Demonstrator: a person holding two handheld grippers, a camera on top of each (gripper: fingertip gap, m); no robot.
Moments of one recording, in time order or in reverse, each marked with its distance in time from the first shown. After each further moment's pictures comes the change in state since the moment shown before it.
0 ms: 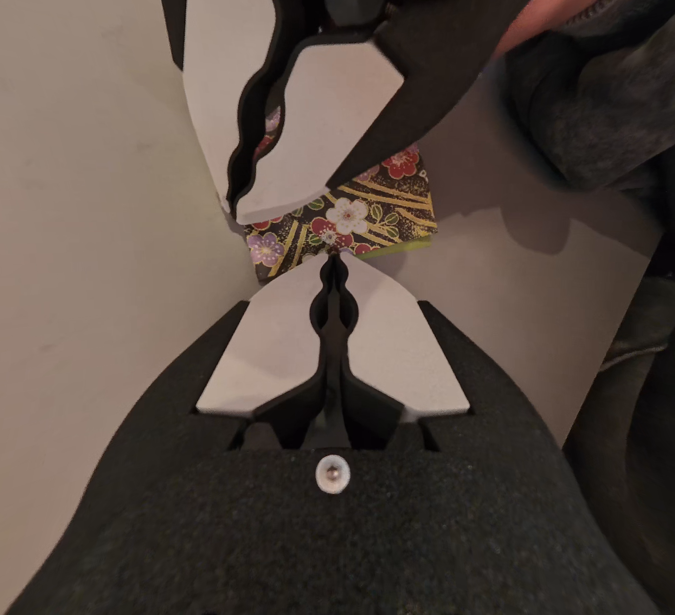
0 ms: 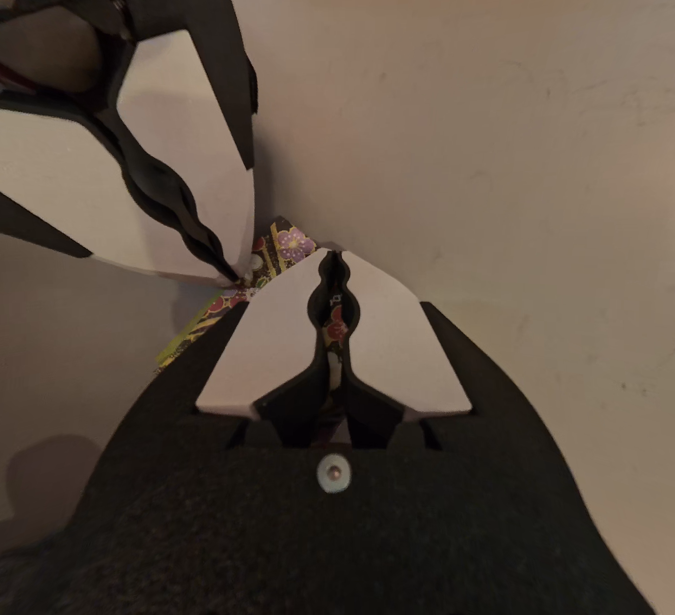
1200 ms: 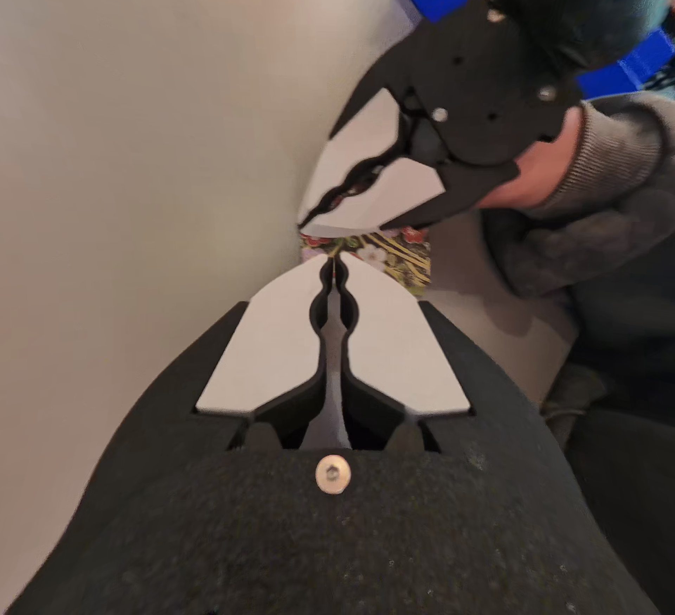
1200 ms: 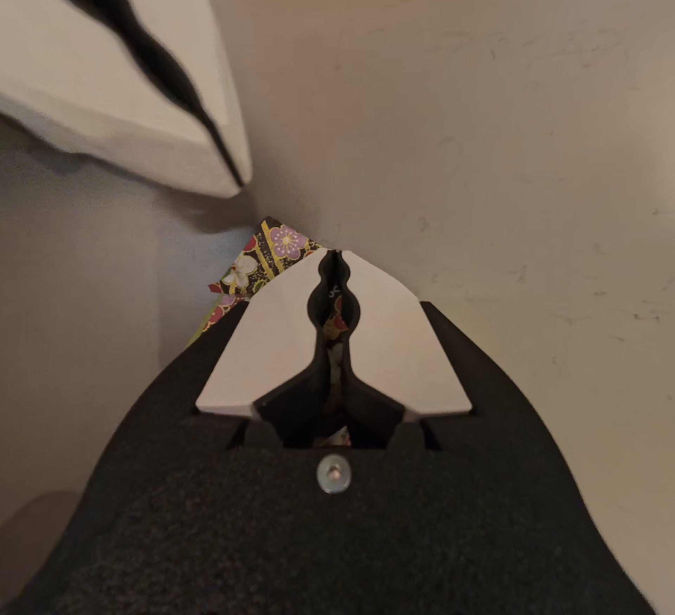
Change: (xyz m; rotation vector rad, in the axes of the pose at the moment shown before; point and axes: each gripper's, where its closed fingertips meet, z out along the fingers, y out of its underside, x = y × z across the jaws) left arm -0.025 -0.028 -0.046 0.239 -0.035 -0.244; right arm 0.003 0.004 -0.003 0.062 0.120 0.163
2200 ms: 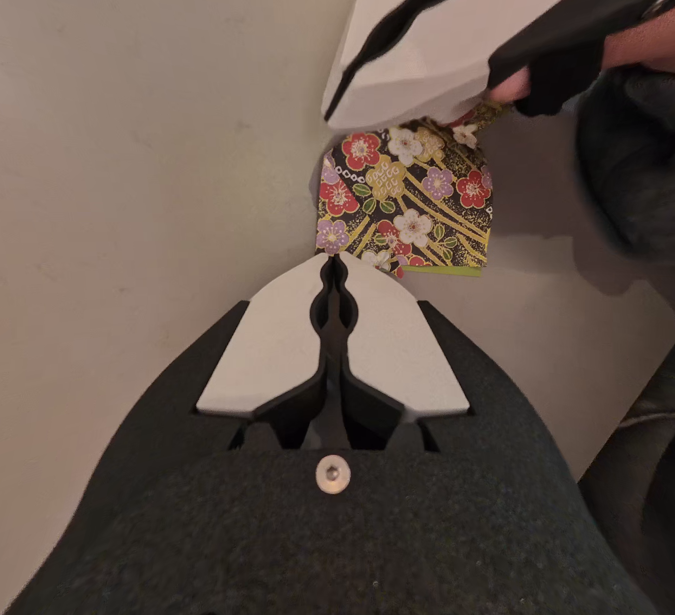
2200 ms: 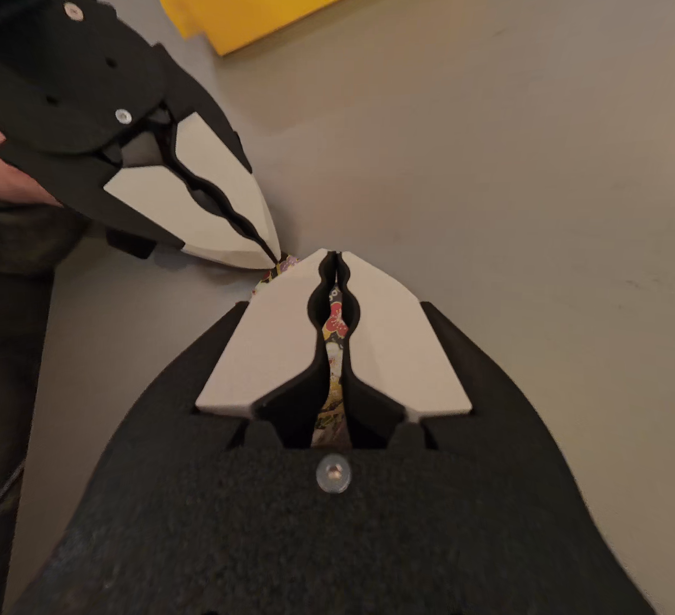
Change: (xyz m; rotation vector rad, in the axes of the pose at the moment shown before) left arm -0.013 0.033 0.030 -0.198 -0.106 0.095; right arm 0.013 -0.017 -0.032 0.284 -0.122 0.236
